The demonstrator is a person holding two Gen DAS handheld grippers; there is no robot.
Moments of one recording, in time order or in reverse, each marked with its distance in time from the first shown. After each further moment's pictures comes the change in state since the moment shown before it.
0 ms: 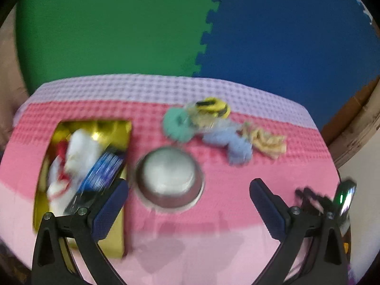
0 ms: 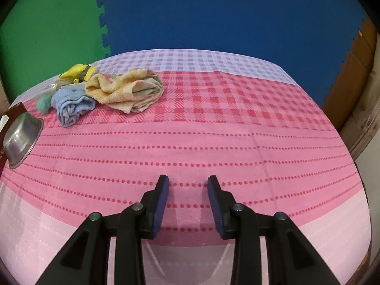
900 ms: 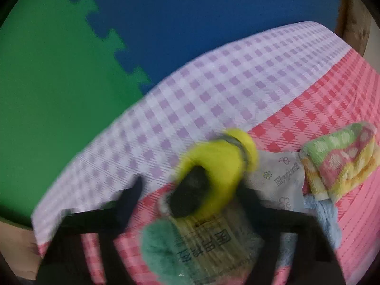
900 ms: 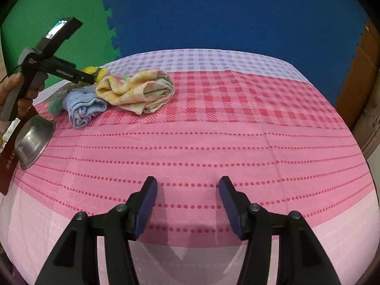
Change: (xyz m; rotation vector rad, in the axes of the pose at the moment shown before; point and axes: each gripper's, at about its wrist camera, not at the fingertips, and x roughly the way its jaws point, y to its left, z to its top) left arm 0.228 -0.071 0.121 0.612 0.192 0.155; right arm 0.001 -0.002 0.000 0.016 -0.002 0.100
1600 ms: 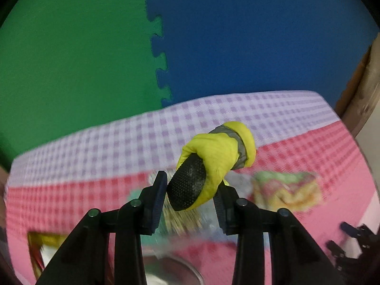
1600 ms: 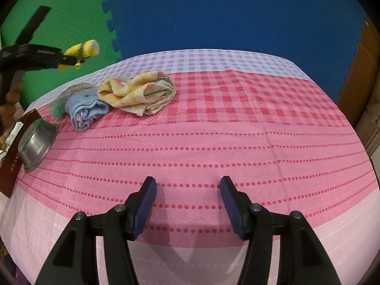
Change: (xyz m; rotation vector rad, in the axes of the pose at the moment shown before) left arm -0.098 0.008 -0.051 -0.362 -0.215 -0.080; right arm -0.001 0.000 -0.003 0.029 -0.005 0.018
